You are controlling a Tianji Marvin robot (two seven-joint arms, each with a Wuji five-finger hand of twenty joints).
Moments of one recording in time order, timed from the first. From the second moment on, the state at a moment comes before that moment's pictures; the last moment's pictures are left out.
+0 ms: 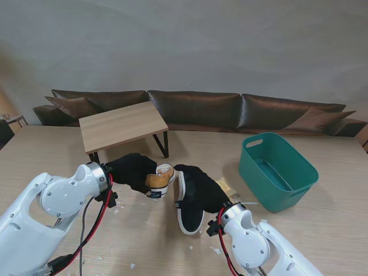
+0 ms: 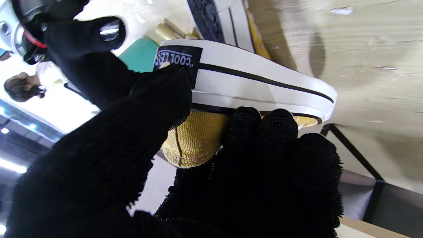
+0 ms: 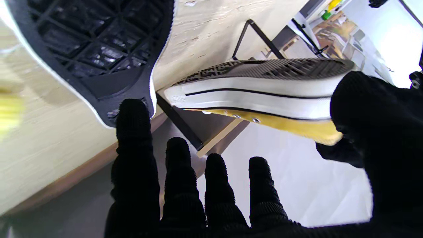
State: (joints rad) left arm 1.44 -1.01 -1.28 -1.79 0.41 -0.12 -0.52; right arm -1.52 -1.15 0.98 -1.61 -0.49 -0.12 -0.15; left_hand 0.83 -0.93 0.91 -0.17 0.84 0.29 1.05 0.84 1.28 0.31 0.42 1.19 1.06 0.36 0.91 0.94 0.68 0.43 1.40 0.69; right_hand 0.33 -0.75 0.98 -0.15 0.13 0.01 0.41 0.45 0.20 0.12 0.50 0.44 0.44 0.18 0.22 0.35 0.68 0.25 0.53 0.60
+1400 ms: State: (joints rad) left arm 1.33 -1.00 -1.26 -1.85 0.19 0.01 -0.63; right arm -1.45 -1.27 0.76 -1.55 -0.59 0.01 -0.65; left_hand 0.79 -0.90 0.90 -0.17 0.81 0.35 0.83 0.89 1.28 0.31 0.44 1.22 1.06 0.36 0.93 0.94 0.65 0.45 1.41 0.72; right_hand 0.41 -0.86 1.05 -0.34 0.85 0.20 0.93 0.24 1.14 0.19 0.59 0.51 1.14 0.31 0.46 0.48 0.68 0.37 1.27 0.55
